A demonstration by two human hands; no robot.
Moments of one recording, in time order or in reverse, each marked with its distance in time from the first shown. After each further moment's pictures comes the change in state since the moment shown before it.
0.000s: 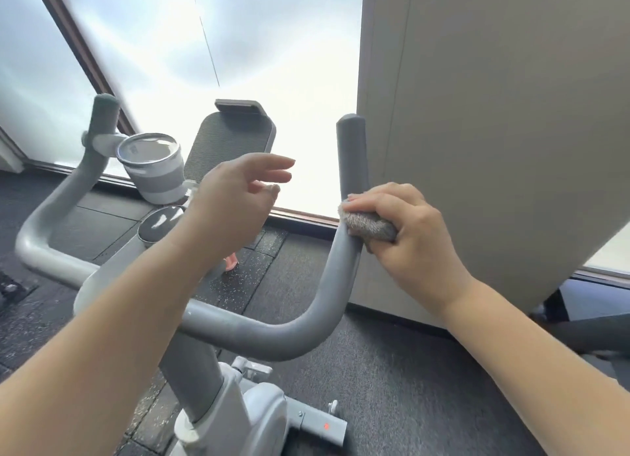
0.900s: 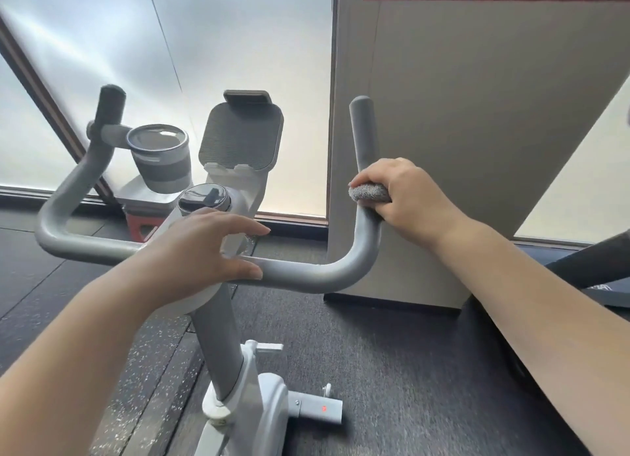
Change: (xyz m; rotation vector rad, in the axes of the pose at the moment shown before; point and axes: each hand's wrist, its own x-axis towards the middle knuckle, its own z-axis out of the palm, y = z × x) left_hand -0.074 -0.084 -0.081 0.419 -0.424 0.150; right_hand -0.002 -0.071 0.015 -0.390 -0.199 0.210
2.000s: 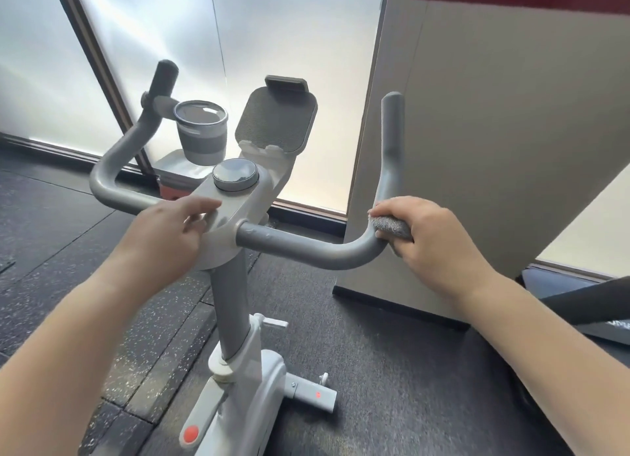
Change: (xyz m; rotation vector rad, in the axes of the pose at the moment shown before) left_hand -0.056 -0.016 0.011 -0.130 0.381 -0.348; right_hand -0.062 -0.018 0.006 0.027 -0.018 -0.023
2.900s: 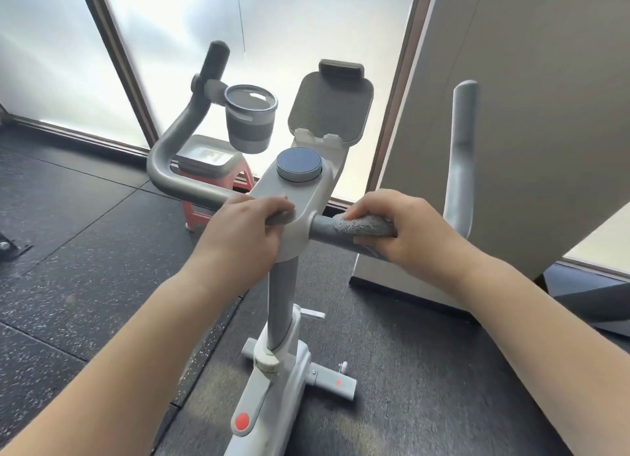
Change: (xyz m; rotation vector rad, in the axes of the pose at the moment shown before) left_hand 0.000 -0.027 -0.002 -0.076 -0.034 0.165; right_hand 0.041 -0.092 0.060 0.189 -0.209 -0.037
